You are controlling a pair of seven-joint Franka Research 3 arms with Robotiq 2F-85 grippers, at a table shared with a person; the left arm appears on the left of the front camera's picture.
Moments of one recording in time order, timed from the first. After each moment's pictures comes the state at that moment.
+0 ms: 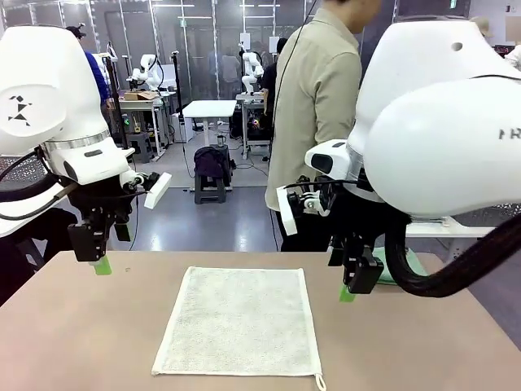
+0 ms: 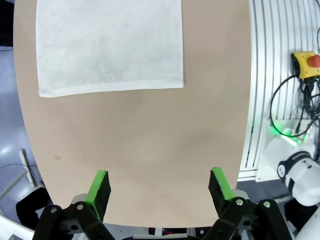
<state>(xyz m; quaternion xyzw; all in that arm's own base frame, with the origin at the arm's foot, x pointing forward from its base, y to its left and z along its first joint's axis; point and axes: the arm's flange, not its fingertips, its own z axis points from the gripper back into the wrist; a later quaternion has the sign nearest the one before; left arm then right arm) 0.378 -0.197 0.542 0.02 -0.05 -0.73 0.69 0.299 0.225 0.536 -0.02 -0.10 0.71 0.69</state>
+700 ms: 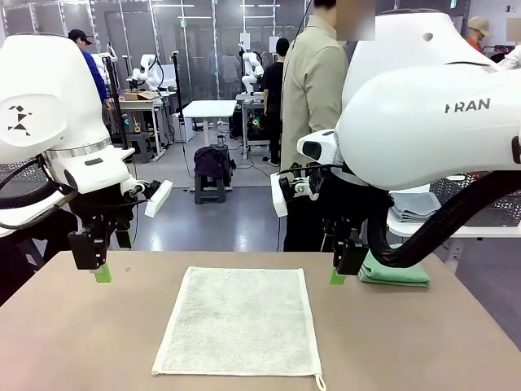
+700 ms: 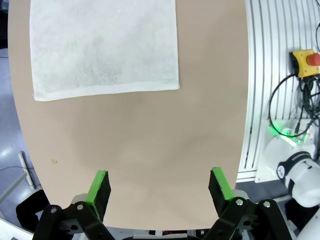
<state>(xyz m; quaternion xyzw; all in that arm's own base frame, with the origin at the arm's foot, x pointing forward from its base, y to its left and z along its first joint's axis) 0.372 -0.199 0.532 0.02 -0.05 -0.73 0.68 0.328 0.233 0.543 -0.02 -0.10 0.70 0.70</state>
